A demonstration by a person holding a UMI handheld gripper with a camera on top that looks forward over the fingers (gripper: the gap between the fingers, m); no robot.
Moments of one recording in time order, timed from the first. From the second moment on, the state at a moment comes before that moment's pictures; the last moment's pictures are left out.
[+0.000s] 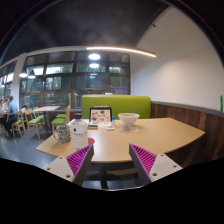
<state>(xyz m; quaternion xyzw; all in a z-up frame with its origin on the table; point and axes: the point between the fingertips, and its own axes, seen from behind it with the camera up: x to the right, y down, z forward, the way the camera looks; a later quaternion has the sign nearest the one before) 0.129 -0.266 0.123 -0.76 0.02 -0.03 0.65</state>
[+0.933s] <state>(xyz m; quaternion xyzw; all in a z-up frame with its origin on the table) -0.004 -0.073 0.078 -0.75 -0.03 0.01 0.66</state>
